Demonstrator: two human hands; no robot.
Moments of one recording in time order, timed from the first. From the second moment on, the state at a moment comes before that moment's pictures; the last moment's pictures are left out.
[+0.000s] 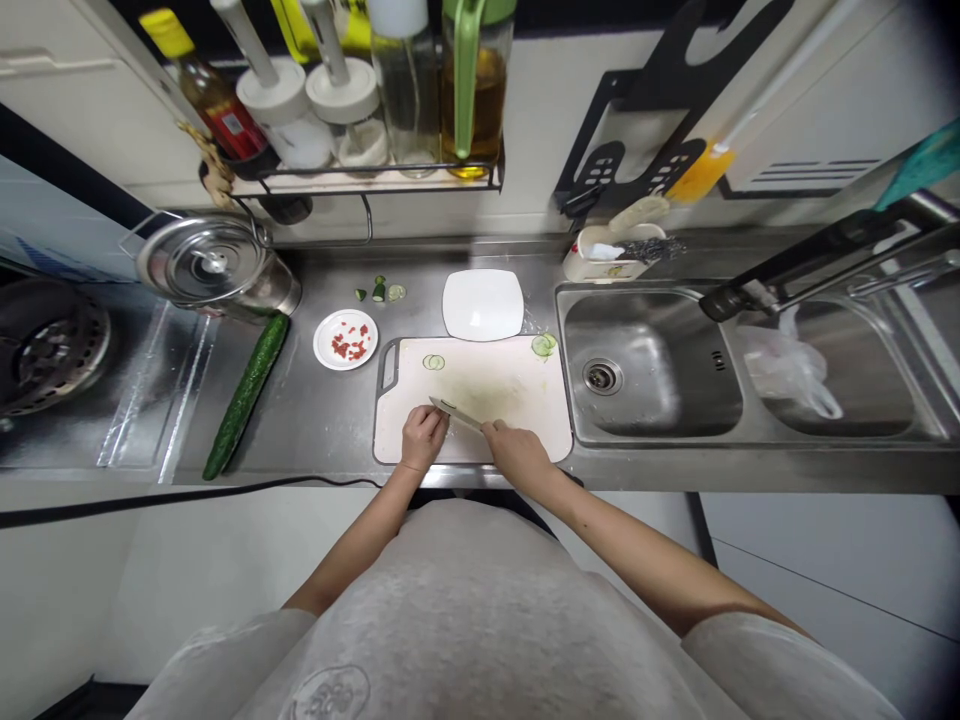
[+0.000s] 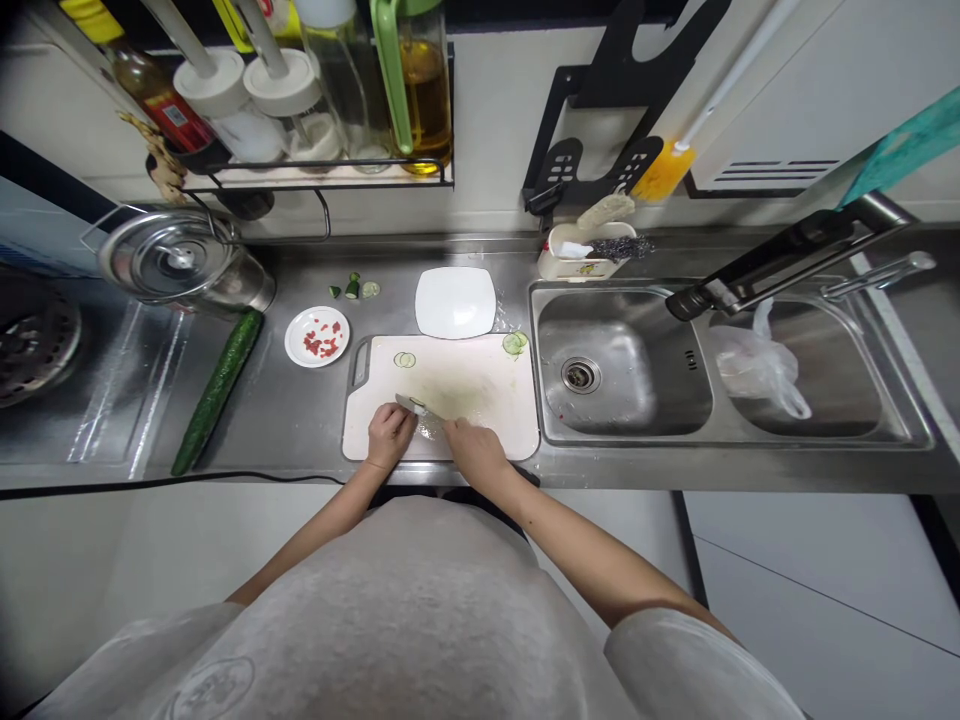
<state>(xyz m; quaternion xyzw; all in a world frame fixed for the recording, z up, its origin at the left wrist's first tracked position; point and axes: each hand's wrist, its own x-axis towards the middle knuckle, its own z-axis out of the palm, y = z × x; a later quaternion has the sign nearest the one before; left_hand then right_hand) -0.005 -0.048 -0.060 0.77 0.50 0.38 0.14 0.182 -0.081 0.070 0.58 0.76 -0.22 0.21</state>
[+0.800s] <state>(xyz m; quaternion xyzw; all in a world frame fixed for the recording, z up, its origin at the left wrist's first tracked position) -0.005 -0.048 -0.060 0.77 0.50 0.38 0.15 0.177 -0.071 0.067 0.57 0.76 -0.24 0.18</state>
